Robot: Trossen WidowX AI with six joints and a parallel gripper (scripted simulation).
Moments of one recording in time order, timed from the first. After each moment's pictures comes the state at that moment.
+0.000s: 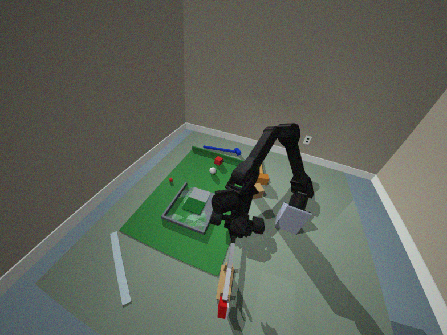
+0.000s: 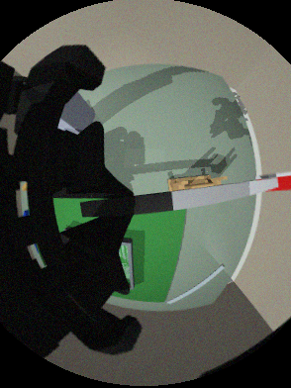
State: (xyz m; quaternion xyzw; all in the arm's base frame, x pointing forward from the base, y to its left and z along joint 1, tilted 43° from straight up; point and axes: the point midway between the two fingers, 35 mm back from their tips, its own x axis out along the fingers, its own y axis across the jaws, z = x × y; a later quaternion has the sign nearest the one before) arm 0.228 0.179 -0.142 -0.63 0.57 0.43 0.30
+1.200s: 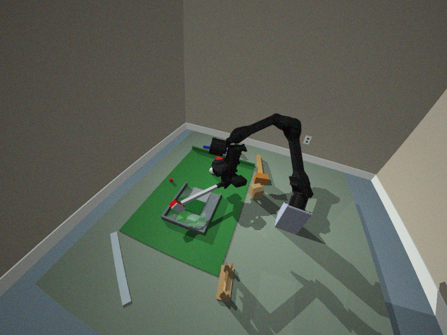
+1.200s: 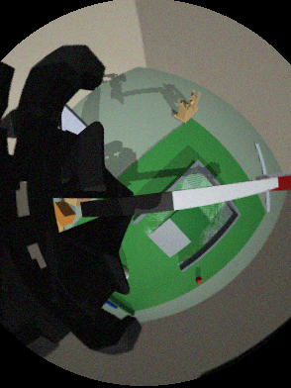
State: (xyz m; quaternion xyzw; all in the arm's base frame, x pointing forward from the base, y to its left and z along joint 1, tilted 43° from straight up) arm 0.344 0.045 0.014 -0.50 0.66 0.16 0.53
